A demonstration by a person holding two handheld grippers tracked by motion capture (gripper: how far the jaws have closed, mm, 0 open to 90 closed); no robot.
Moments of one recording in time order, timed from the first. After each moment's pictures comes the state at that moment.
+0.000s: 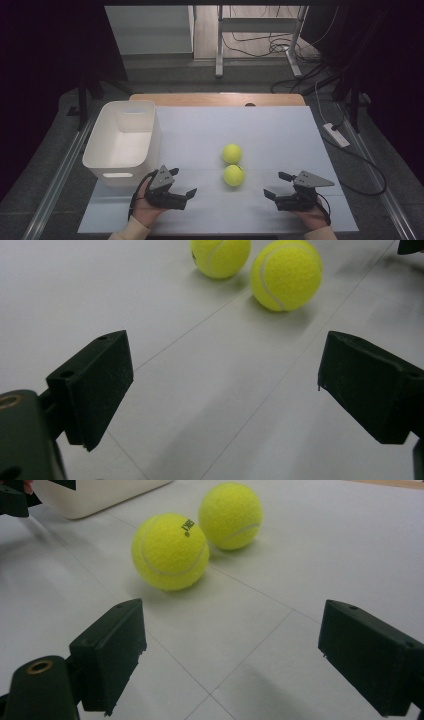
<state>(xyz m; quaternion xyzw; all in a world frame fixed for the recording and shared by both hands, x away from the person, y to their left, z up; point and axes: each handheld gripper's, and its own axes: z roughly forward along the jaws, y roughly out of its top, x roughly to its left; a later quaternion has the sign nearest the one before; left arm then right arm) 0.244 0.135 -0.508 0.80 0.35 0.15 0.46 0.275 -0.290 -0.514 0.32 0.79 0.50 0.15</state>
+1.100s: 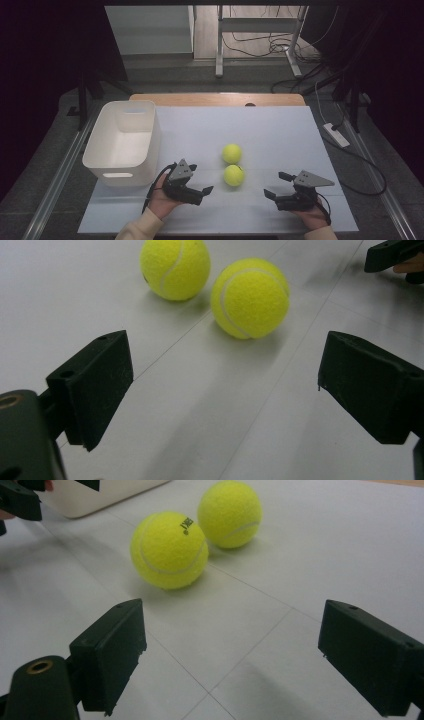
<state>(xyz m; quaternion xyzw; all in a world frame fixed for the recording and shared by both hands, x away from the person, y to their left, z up) 0.267 0.096 -0.501 0.82 0.31 0.11 0.46 0.275 -0.291 -0.514 0.32 0.79 0.50 0.15</state>
